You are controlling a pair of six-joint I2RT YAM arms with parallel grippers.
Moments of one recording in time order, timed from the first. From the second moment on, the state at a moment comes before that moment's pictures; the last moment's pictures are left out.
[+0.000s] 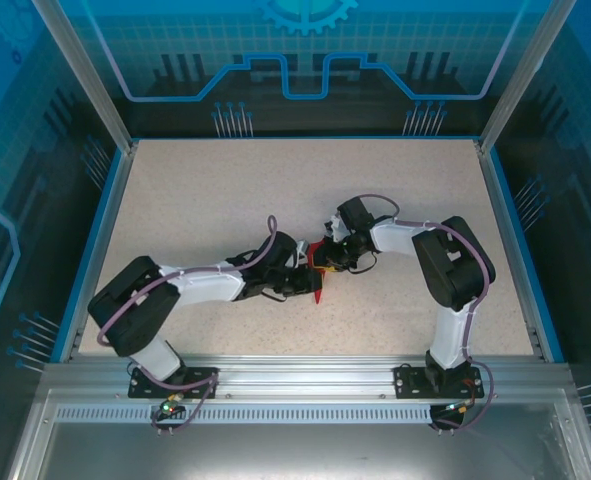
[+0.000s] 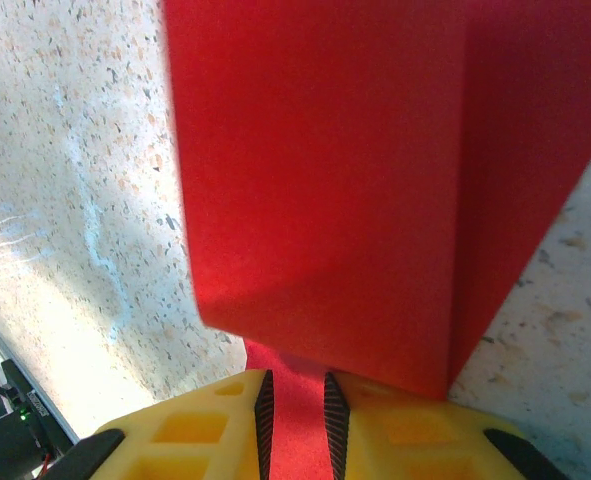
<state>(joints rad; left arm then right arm) -0.75 1.64 0.77 0.07 0.39 -0.92 0.46 1.92 1.06 -0.34 -0.58 0.56</state>
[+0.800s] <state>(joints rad) -0.79 1.80 0.88 -0.05 0.33 -0.92 0.46 1.92 1.06 -0.34 -0.59 0.56</state>
